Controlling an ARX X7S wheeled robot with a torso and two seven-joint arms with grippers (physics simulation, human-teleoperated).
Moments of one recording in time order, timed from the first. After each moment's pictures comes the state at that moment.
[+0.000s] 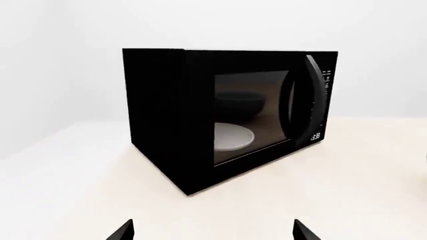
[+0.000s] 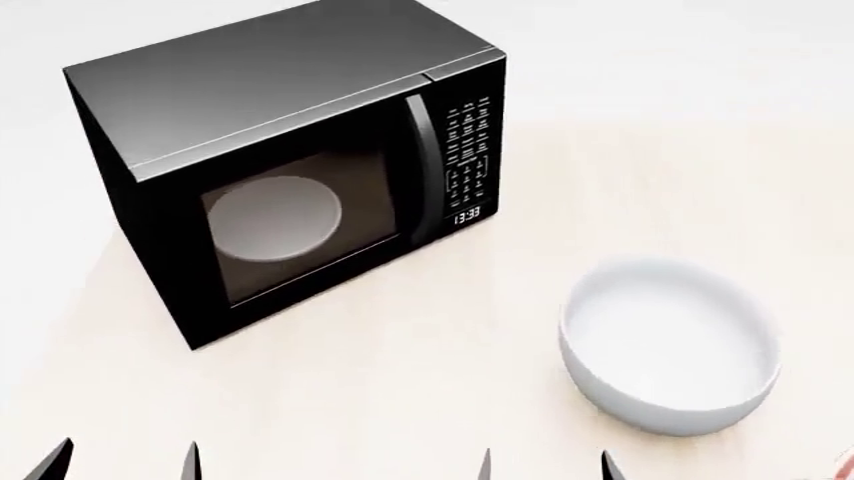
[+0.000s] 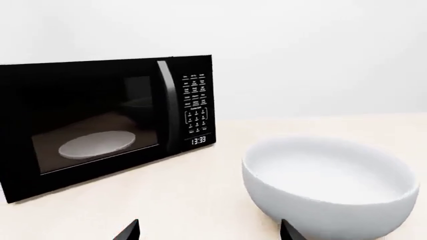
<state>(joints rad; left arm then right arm) 0.05 -0.13 0.12 0.18 -0.13 -0.06 -0.14 -0.03 0.12 -0.15 -0.11 0.16 -0.03 0.12</state>
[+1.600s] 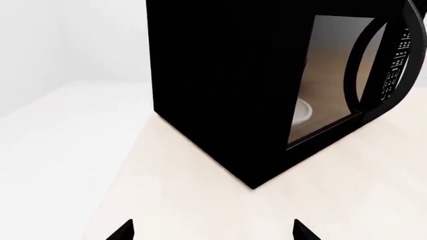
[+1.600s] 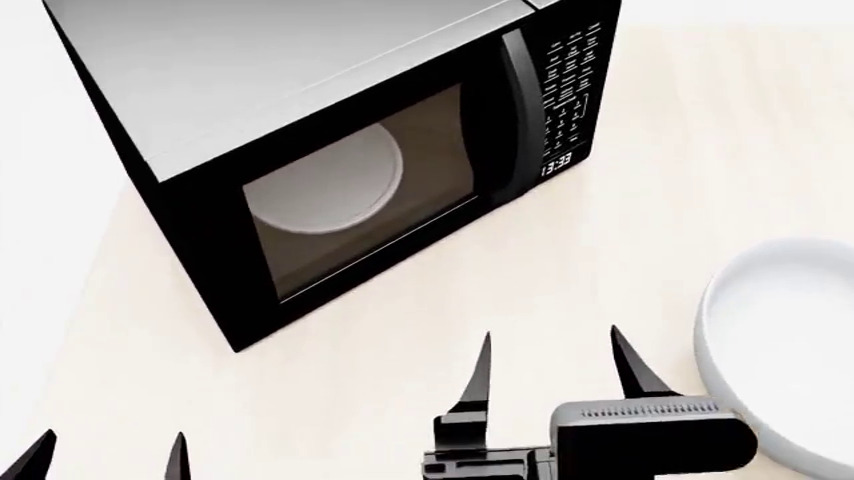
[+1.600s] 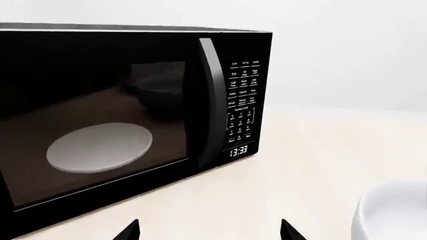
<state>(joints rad) 0.09 -0.20 0.16 0.30 -0.20 -0.07 -0.20 0.19 0.24 -0.21 -0.36 0.22 0.34 0.21</state>
